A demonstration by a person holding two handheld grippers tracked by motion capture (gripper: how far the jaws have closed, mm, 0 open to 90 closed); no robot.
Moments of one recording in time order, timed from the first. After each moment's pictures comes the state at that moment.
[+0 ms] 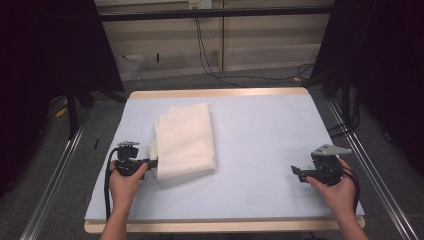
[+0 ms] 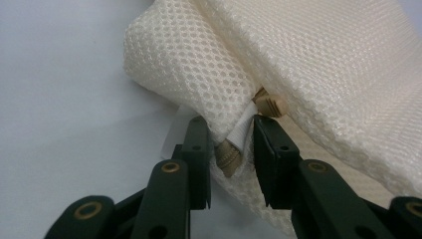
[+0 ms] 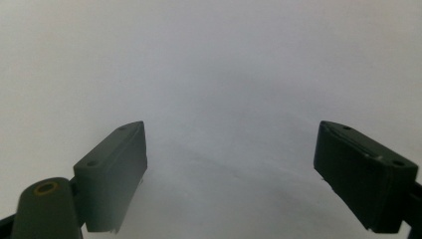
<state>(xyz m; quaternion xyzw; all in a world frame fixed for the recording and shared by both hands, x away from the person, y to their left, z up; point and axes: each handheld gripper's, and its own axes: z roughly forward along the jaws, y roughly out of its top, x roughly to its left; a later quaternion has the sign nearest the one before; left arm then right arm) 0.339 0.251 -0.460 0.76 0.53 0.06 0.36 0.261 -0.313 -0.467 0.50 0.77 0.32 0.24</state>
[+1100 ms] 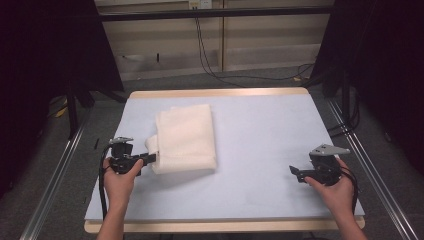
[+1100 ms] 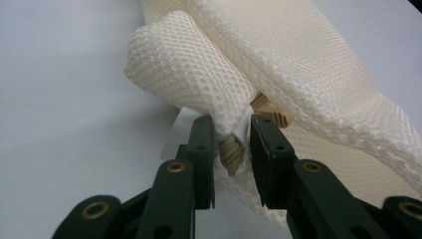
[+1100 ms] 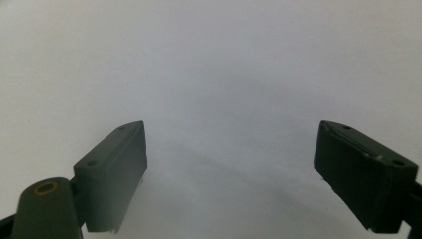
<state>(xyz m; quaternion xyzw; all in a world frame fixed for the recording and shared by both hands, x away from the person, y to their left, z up) 0.333 0.255 -0.434 0.75 0.52 0.07 0.40 0.262 -0.309 -0.466 0.50 0.77 0.33 0.23</state>
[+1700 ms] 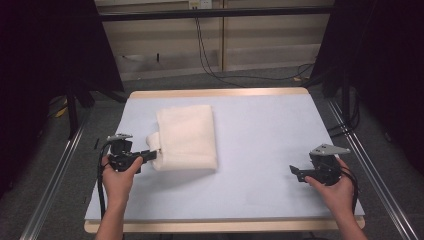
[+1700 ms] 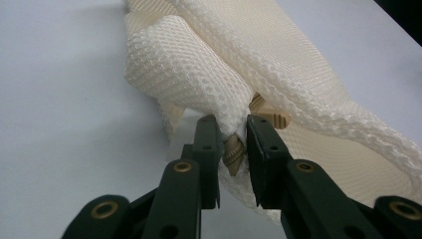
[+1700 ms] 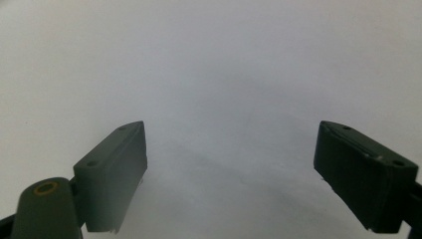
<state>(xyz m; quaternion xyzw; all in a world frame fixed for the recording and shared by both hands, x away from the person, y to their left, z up) 0.333 0.252 -0.422 0.75 0.51 0.06 0.42 0.262 -0.310 -0.467 0.50 0.77 0.33 0.23</state>
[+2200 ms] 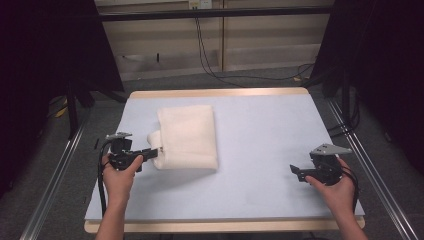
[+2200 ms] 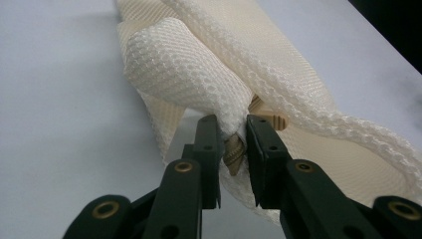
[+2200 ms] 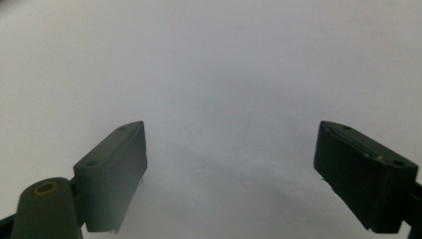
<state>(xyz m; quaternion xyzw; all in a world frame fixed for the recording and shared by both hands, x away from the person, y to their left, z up) 0.335 0.251 -0.418 0.74 0.51 0.06 0.44 0.262 -0.311 -0.465 0.50 0.76 0.33 0.23</state>
